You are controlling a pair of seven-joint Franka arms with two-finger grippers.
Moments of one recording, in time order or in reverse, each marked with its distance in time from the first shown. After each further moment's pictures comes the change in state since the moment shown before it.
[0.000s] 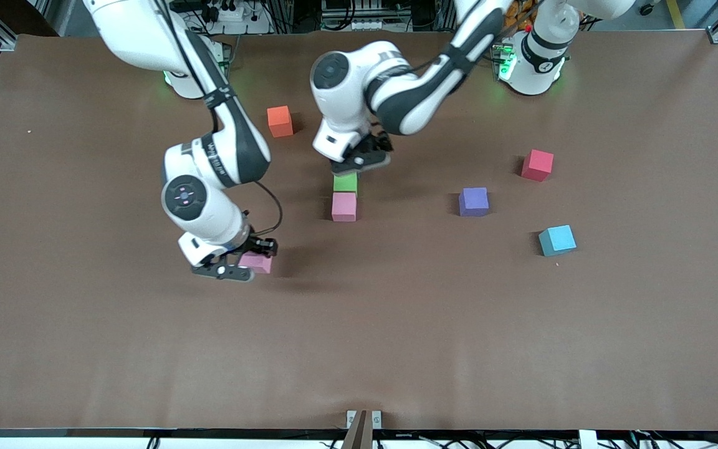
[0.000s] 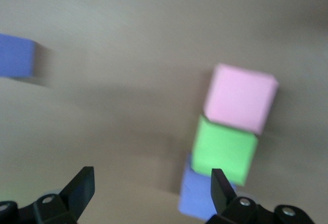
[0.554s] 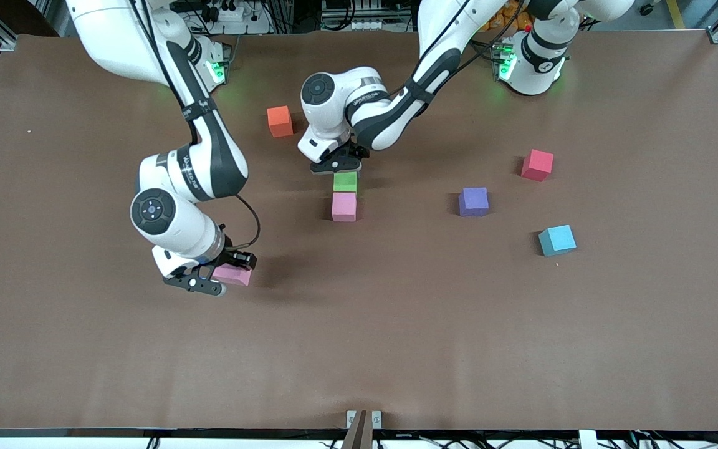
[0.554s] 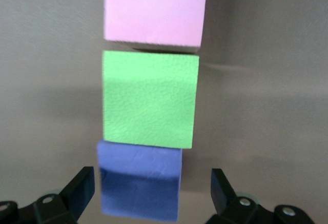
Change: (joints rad) left arm -0.158 0.208 -0.003 0.052 0.017 0.185 0.026; right arm -0.096 -0.009 -0.003 0.005 0.000 -0.012 0.007
